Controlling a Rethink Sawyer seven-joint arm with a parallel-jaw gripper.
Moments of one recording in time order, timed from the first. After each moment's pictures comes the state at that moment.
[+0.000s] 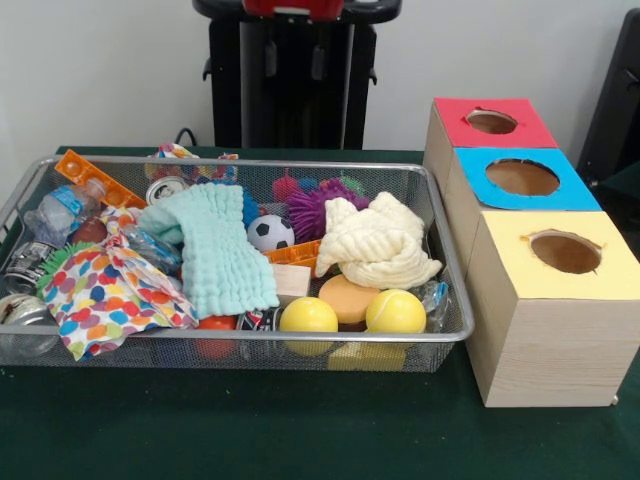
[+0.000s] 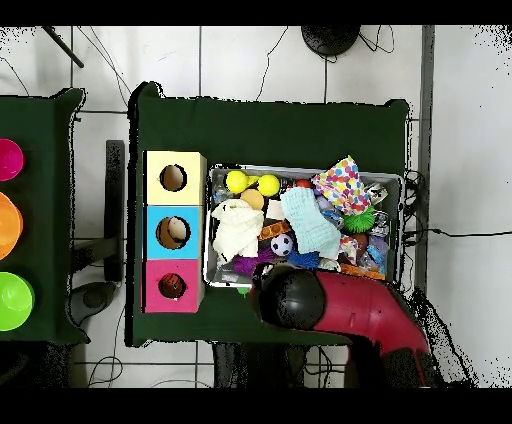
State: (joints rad) arm -0.49 -1.03 0.16 2.02 -0.21 0.67 1.63
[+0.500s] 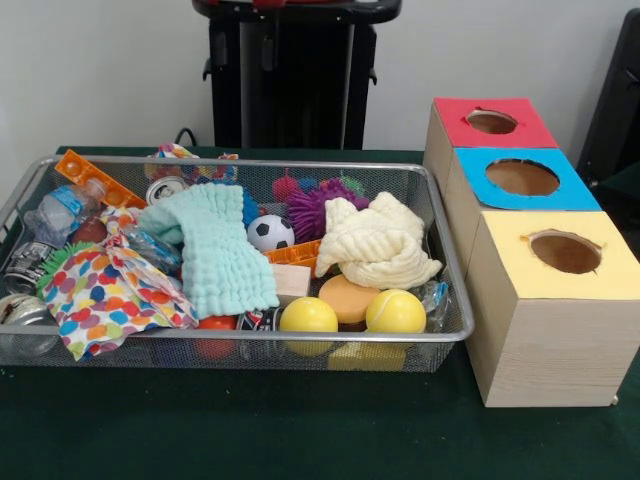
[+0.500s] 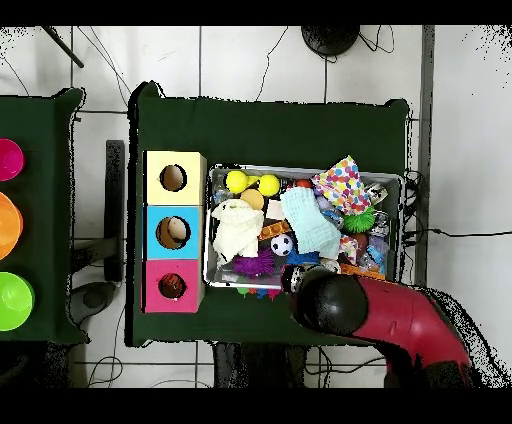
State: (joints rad) arm -0.67 -0.99 0.22 2.02 -0.31 0.67 1.63
